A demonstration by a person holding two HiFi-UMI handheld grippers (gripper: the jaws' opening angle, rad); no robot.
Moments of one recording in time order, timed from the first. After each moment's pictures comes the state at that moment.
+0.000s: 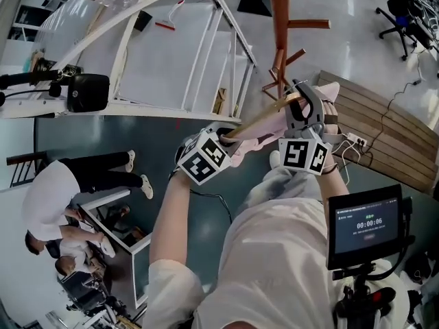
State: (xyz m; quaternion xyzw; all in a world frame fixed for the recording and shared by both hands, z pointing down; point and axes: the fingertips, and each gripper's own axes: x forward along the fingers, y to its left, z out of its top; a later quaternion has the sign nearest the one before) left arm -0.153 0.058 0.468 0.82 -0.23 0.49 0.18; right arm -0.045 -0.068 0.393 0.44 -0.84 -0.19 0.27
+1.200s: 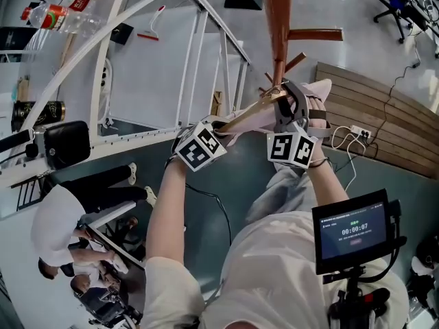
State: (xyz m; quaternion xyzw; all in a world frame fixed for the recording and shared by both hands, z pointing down) left arm -0.190 -0.010 0.556 0.82 -0.16 0.52 0.18; right arm -0.072 -0.124 0.479 0.45 -0.82 -0.16 0.32
